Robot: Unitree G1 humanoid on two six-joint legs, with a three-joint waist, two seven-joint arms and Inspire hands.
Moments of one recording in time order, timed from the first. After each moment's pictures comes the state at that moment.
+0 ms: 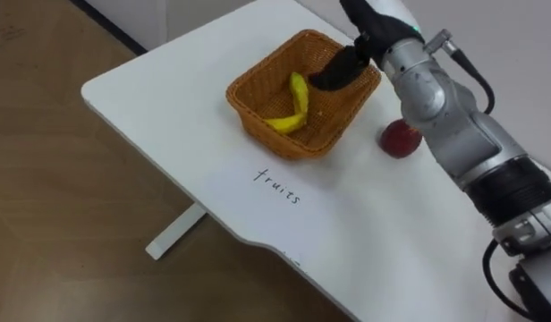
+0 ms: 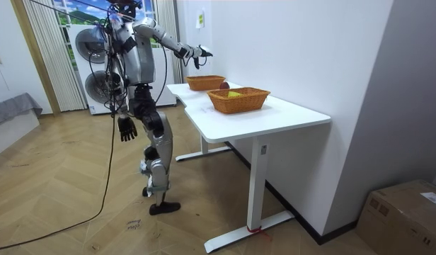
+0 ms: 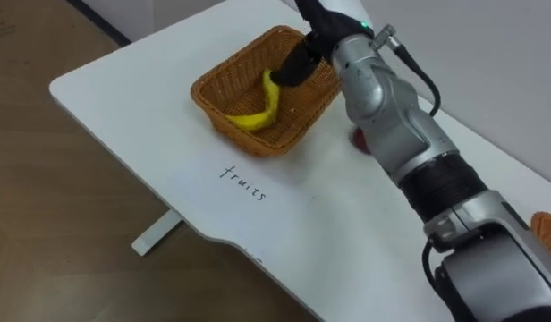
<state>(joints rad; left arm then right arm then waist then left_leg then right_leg) 0.24 0.31 0.04 1.00 0.01 0.15 0.13 -0.80 -0.46 0.44 0.41 -0.25 0.09 -0.11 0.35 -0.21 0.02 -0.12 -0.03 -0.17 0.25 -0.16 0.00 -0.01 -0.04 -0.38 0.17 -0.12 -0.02</state>
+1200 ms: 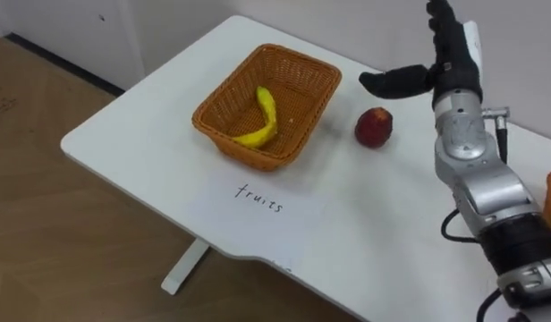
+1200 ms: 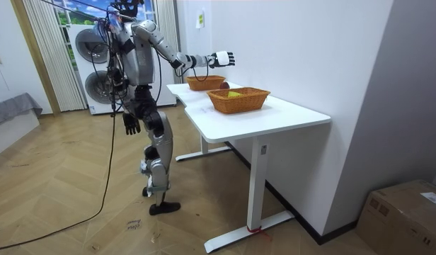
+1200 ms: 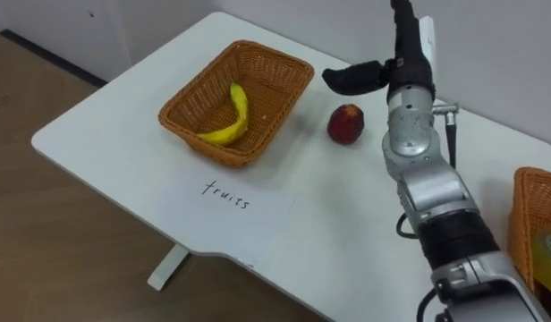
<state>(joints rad) 0.28 0.21 0.01 0.96 0.05 0.18 0.15 -0.56 -0.39 0.21 0.52 0.23 0.05 -0.35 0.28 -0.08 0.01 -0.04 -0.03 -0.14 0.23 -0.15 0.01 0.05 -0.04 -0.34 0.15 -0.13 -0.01</state>
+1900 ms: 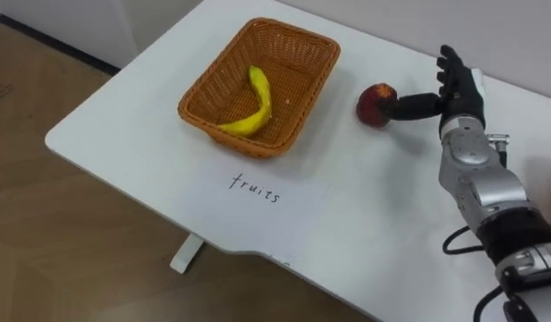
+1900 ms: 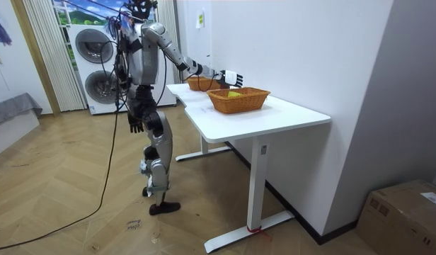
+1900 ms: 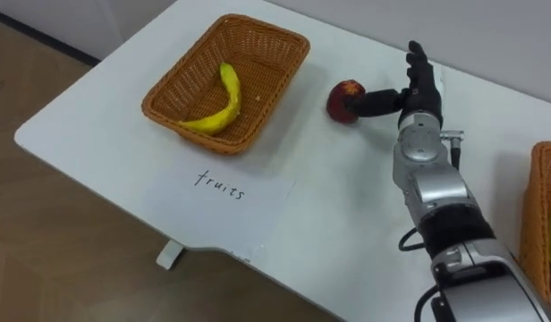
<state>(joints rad) 0.19 0.21 -0.10 0.97 0.05 0.16 0.14 -0.65 -0.39 0.20 0.78 0.32 0.04 -0.33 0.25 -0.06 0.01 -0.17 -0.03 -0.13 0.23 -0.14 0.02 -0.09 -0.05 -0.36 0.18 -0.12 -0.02</state>
